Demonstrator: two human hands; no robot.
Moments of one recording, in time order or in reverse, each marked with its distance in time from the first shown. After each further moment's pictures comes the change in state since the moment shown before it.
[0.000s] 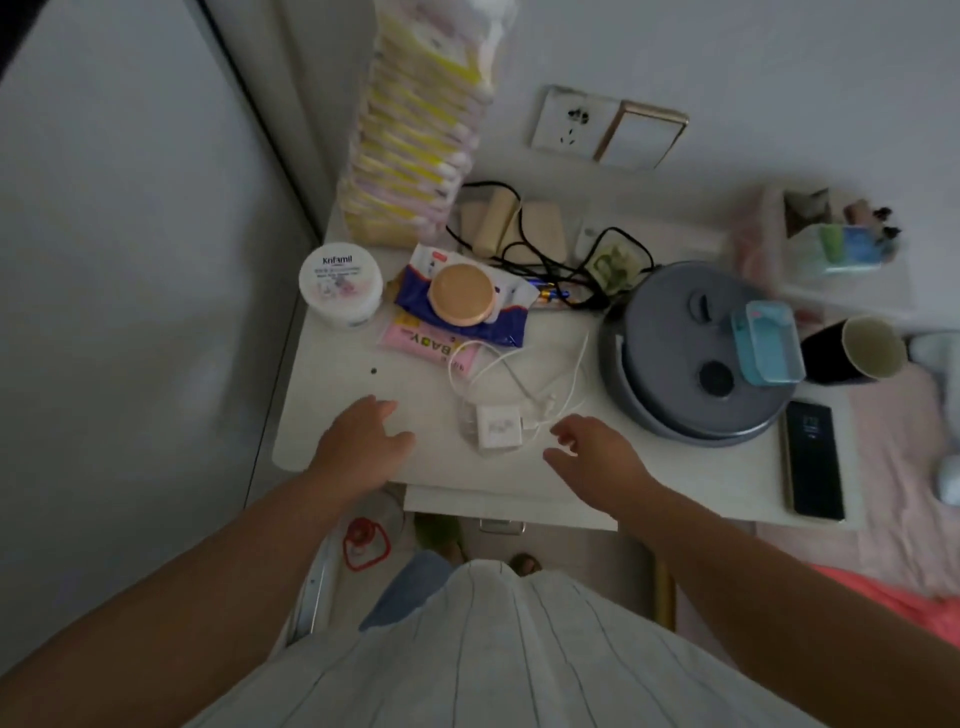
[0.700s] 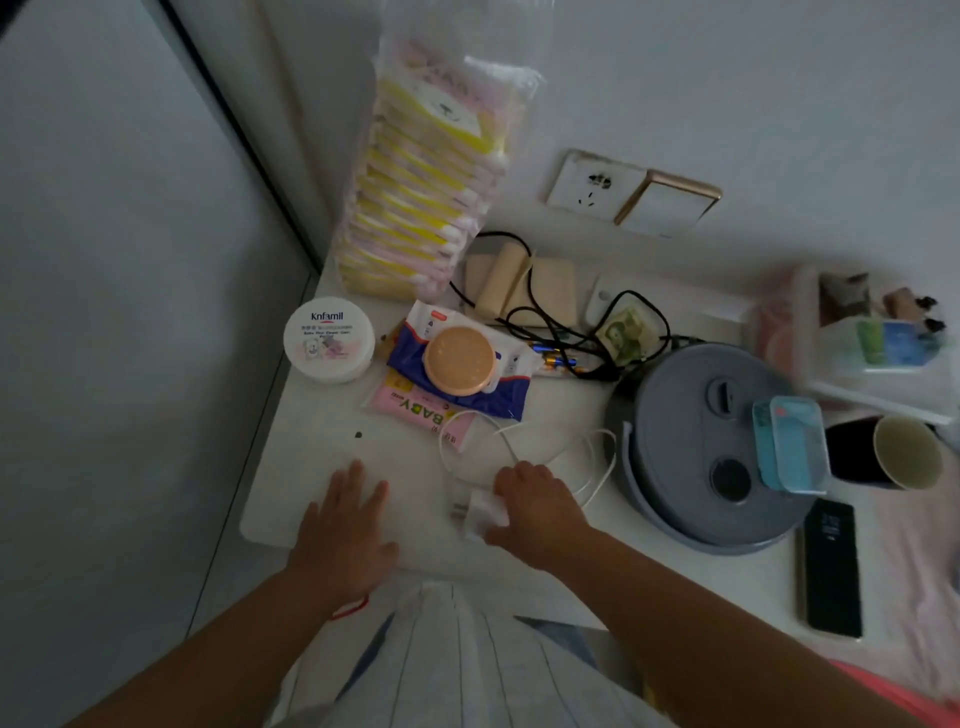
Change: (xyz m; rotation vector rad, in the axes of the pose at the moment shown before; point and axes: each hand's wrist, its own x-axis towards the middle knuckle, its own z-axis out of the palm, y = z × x) left_hand 0.015 0.003 0.016 0.403 -0.166 -0.034; right_hand 0.067 -0.033 0.011 -0.384 -0.181 -0.290
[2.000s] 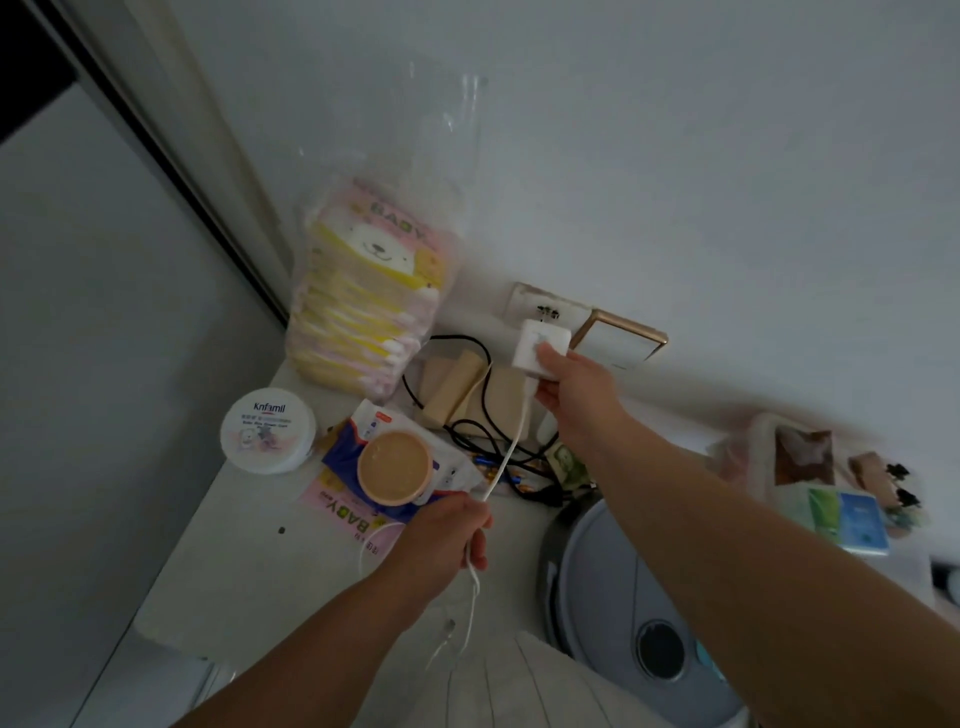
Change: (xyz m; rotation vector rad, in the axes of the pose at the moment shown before) left_hand 0.030 0.183 -0.102 -1.456 -0.003 -0.011; right_hand 0.110 0.074 -0.214 1.641 0.305 0.177
